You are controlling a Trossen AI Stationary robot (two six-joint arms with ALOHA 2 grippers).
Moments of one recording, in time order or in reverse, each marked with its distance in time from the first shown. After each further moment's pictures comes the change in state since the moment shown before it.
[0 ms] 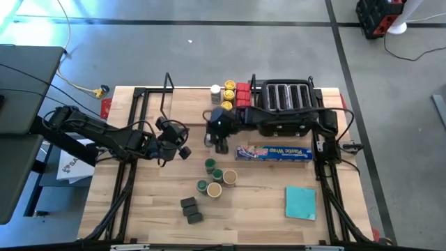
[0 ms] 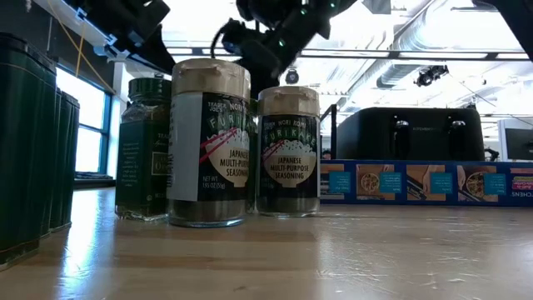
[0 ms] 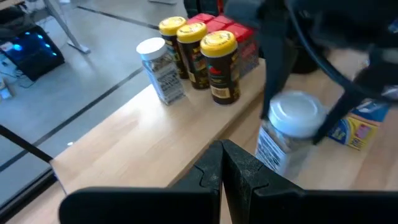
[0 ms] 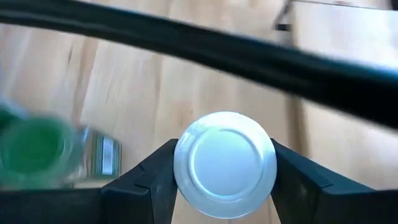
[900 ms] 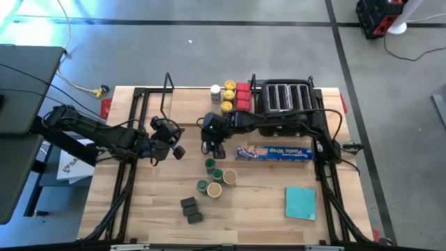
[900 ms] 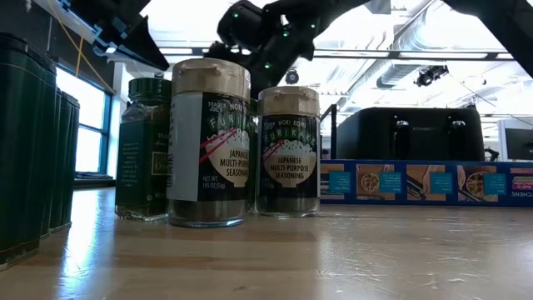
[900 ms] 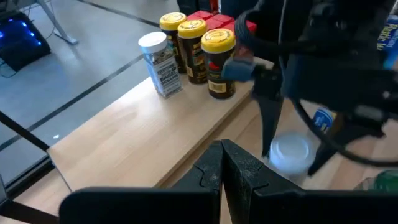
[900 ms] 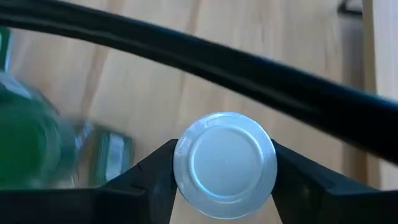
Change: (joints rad) left arm -0.033 -0.091 0.001 -0.105 0.027 -0.072; right arm -0.004 0.158 0.083 -0.015 -0.117 -0.100
